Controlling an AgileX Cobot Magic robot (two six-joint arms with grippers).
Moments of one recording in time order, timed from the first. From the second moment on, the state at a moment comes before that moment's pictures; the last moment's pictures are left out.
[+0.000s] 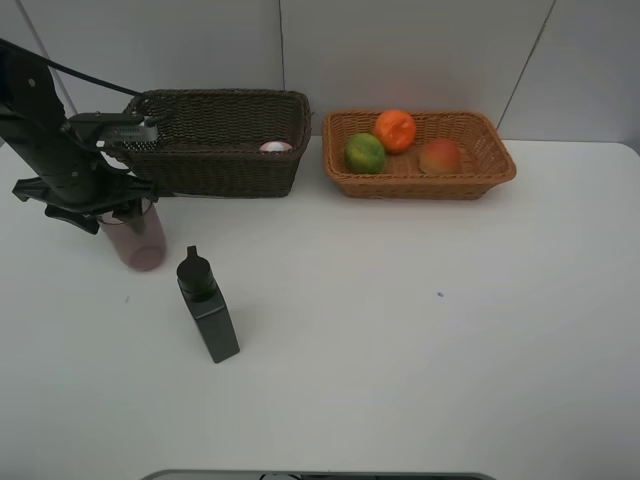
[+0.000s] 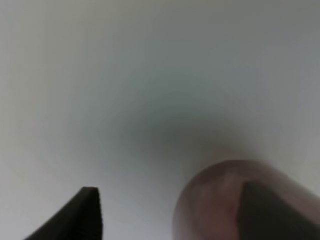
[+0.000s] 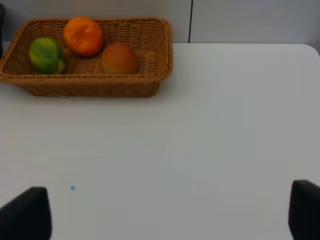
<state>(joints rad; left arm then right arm) -0.10 1.91 -1.03 0.00 0.54 -0.10 -0.01 0.00 -0.52 -0.03 1.06 0.00</state>
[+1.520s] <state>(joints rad) -0.10 1.78 -1.03 0.00 0.59 -0.10 -0.01 0.00 -0.52 -0.03 1.06 0.00</state>
